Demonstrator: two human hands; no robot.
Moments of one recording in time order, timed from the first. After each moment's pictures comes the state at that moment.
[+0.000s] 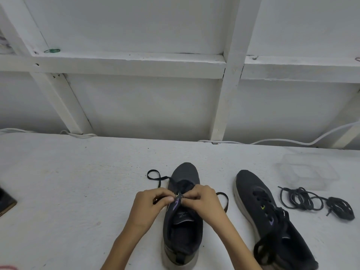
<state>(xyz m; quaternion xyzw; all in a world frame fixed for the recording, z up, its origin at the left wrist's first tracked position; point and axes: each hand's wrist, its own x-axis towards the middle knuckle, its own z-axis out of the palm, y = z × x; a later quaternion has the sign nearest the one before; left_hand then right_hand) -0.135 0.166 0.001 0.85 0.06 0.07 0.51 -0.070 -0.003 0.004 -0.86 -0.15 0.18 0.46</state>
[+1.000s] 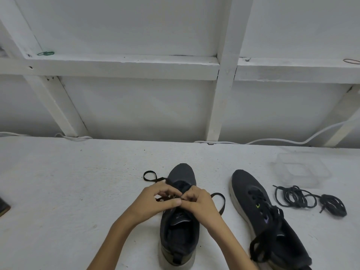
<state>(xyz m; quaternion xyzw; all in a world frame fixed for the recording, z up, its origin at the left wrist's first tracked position) -0.113 0.172 0.009 0.85 -0.01 -0.06 0.52 -0.075 -0.005 -0.008 -0.81 -0.12 0.18 0.54</state>
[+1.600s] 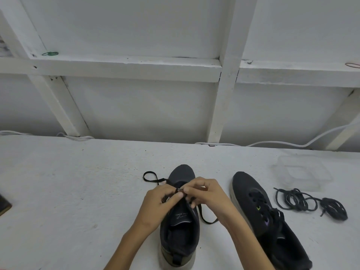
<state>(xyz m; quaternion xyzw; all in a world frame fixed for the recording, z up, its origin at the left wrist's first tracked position) -0.119 0.149 -0.005 0.86 0.00 0.08 0.50 -0.059 -0.026 0.029 -0.69 -0.12 0.26 0.67</state>
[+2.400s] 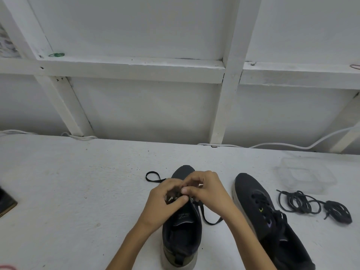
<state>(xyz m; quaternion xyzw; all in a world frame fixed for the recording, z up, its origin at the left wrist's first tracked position) -0.121 0.143 0.006 0.81 -0.03 0.09 0.58 -0.055 -0.013 0.051 -0.82 -0.25 0.15 0.50</state>
